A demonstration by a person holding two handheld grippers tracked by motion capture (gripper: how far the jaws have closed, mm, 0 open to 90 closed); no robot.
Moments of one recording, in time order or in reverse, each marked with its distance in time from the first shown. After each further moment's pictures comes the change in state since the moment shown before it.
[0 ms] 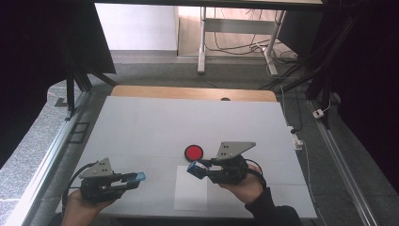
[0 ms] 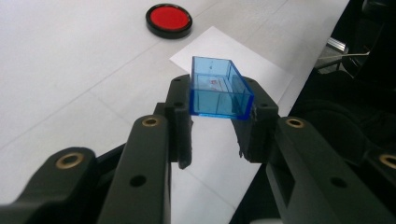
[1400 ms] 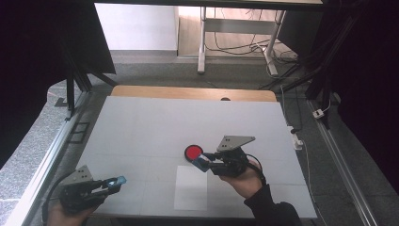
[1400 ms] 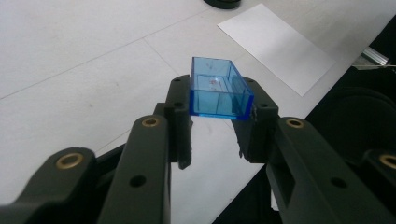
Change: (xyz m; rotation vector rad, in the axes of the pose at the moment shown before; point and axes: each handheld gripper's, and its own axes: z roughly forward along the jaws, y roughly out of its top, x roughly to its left) left arm 0.010 -0.037 -0.026 0.016 0.131 -0.127; right arm -0.022 -0.007 0.007 0.035 -0.101 0.089
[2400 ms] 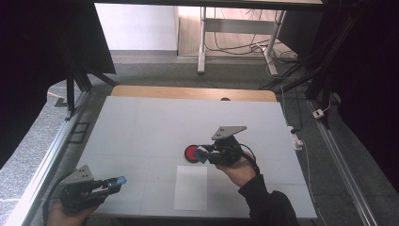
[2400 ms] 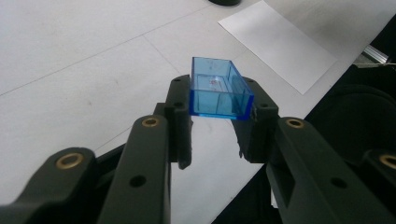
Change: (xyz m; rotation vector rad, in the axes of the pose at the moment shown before) left arm 0.001 0.000 0.002 0.013 -0.006 -0.005; right arm -0.029 0.006 0.026 0.052 -0.041 0.040
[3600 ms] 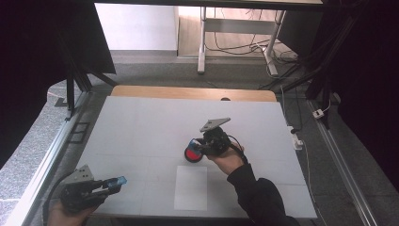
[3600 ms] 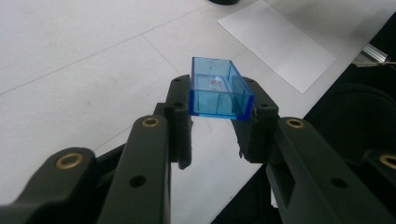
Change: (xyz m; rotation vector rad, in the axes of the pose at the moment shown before) left arm 0.000 0.000 0.000 0.003 -0.004 0.001; right arm -0.023 0.012 0.046 0.089 -0.054 -0.006
